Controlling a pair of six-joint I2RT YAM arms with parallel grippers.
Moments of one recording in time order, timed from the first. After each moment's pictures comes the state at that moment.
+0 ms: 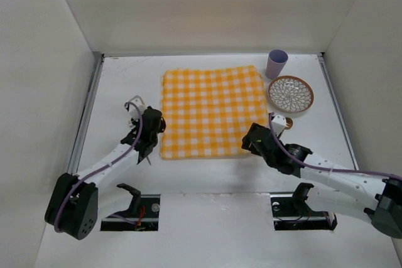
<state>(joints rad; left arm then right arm) -0.39 1.12 0.50 -0.01 -0.55 -0.80 0.89 0.99 0.59 -0.41 0.61 0.99</state>
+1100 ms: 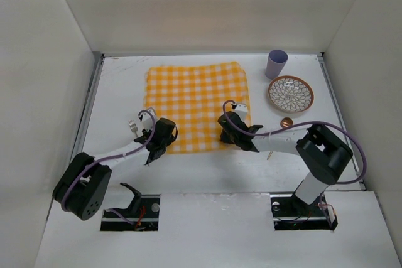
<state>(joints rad) -0.56 1.28 0.46 -0.07 -0.52 -0.92 0.83 1.66 0.83 -0.04 0.38 0.86</state>
